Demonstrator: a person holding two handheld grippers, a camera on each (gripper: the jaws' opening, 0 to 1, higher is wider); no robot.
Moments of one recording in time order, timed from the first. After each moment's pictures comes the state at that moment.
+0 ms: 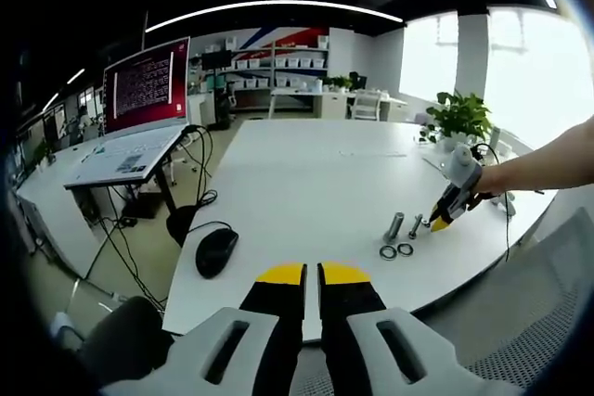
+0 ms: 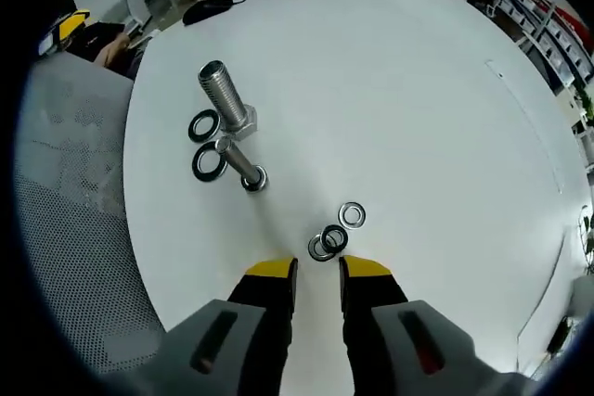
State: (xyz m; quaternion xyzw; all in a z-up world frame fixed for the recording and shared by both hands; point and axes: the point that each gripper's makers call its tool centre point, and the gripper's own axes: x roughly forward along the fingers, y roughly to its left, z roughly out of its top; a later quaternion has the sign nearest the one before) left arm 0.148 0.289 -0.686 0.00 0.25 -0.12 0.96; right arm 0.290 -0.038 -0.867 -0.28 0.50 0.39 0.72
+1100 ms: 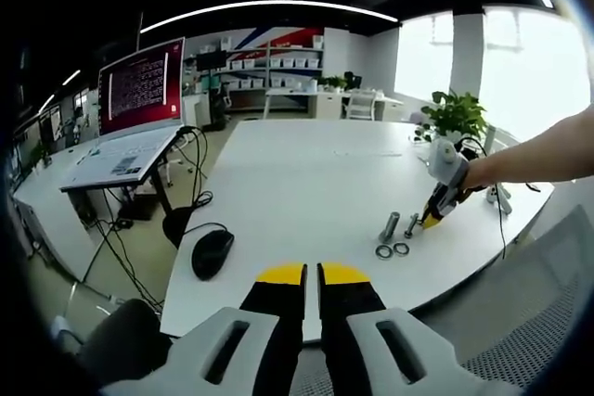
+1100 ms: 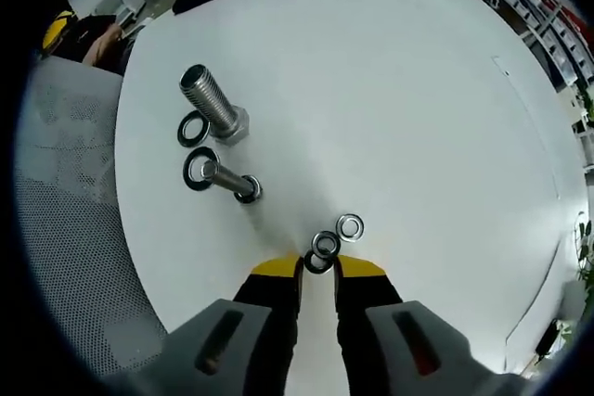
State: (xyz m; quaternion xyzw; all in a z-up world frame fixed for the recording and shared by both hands) left arm 0.149 0.288 -0.687 0.00 0.25 -0.13 0.96; right arm 0.294 -0.035 -0.869 -0.31 0.53 0.38 0.69
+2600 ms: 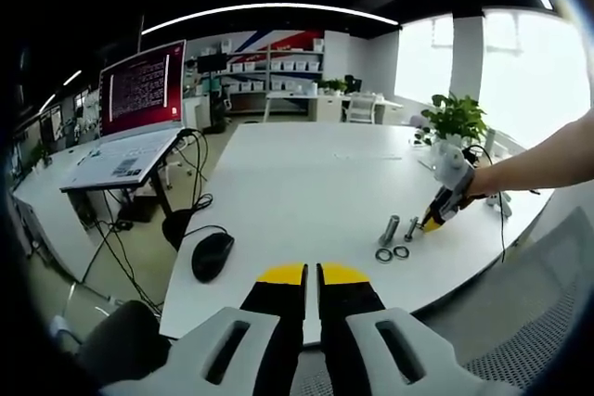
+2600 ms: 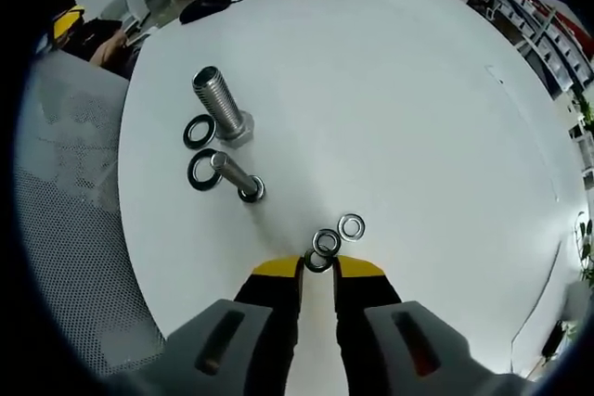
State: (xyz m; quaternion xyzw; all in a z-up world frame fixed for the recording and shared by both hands) left arm 0.151 0.288 -0.685 0.00 0.24 -0.13 0.96; right arm 0.293 -0.034 -0.868 -0.29 0.50 0.39 0.72
